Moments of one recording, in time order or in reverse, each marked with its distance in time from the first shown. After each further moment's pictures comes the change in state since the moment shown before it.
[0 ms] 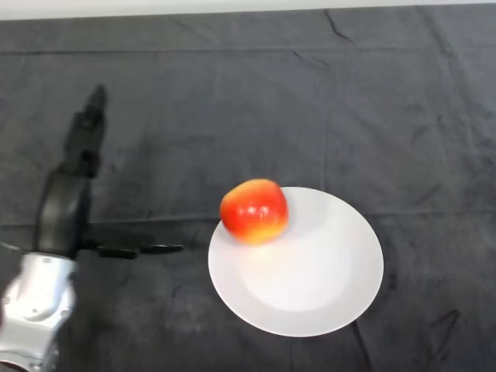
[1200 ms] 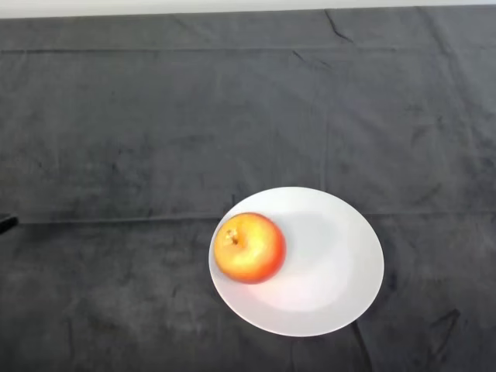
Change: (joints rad) left arm 0.001 0.117 0.443 0.281 -0.279 -0.057 -0.230; right arm 0.000 0.000 0.000 0.000 0.000 0.000 0.000
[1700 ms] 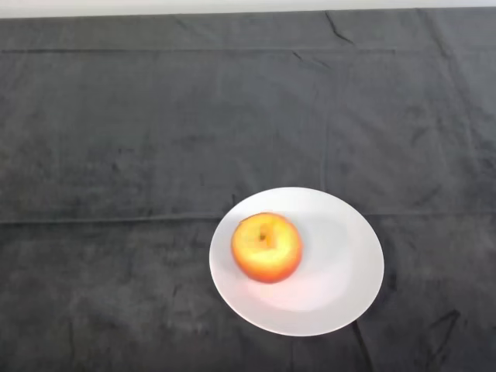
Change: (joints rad) left arm 0.005 0.050 0.156 0.063 -0.079 0.000 -0.043; right arm 0.000 0.000 0.000 0.000 0.000 0.000 0.000
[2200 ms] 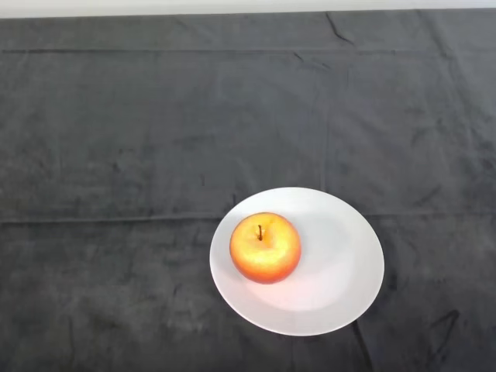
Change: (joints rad) left arm 0.000 0.012 0.052 0.043 -0.018 0.000 0.008; right arm 0.000 0.000 0.000 0.000 0.000 0.000 0.000
